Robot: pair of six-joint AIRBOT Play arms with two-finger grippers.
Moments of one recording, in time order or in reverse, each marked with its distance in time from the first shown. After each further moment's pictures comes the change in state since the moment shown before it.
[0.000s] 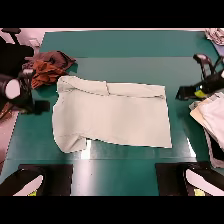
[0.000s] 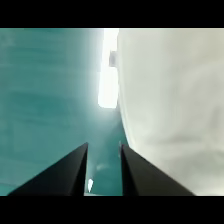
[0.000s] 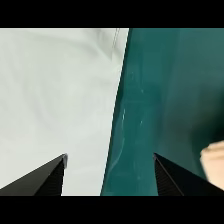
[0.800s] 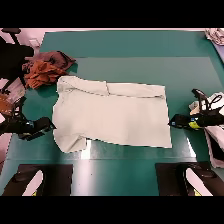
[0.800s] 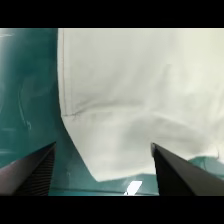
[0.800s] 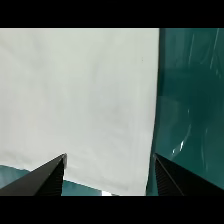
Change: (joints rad) left arm 0.357 0.229 -0.371 -0.467 0.136 0.048; right arm -0.103 0.262 -0.448 0.227 -0.031 -0.005
